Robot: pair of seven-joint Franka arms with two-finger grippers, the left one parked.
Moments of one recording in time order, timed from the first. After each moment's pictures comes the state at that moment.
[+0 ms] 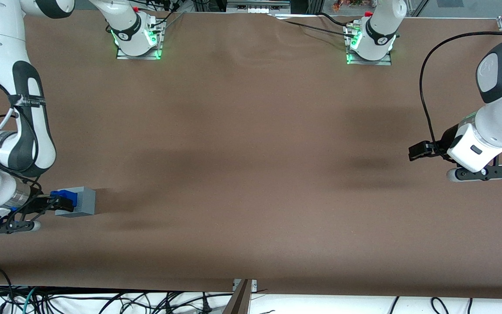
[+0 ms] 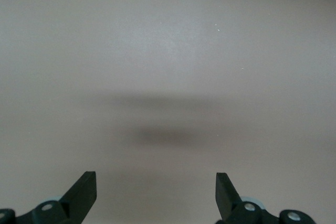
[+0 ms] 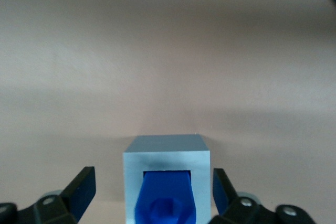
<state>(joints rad) -0.08 0.73 -0.04 -1.28 0.05 2.13 -0.24</state>
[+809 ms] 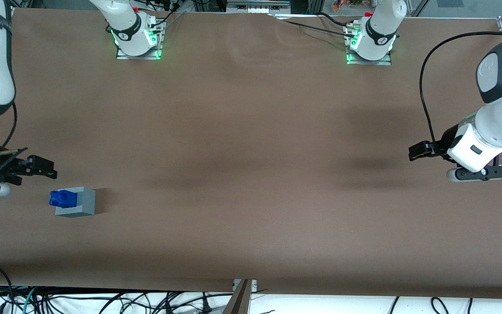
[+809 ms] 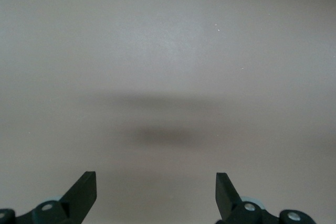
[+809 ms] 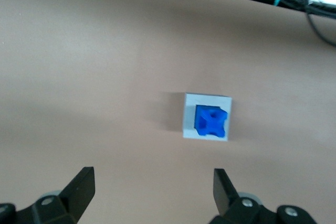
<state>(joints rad) -0.06 0.41 0.03 -1.27 -0.01 1.75 -0.23</state>
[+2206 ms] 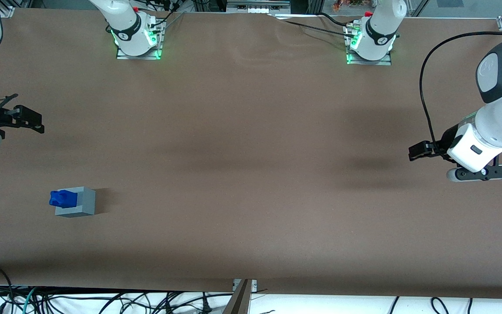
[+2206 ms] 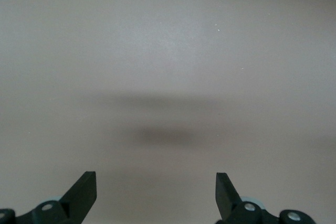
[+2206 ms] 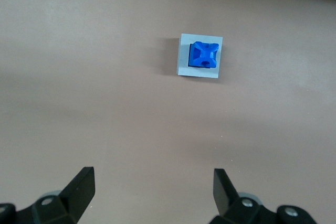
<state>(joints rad) -0.06 0.16 0.02 -1.51 -0.05 1.65 -0.23</state>
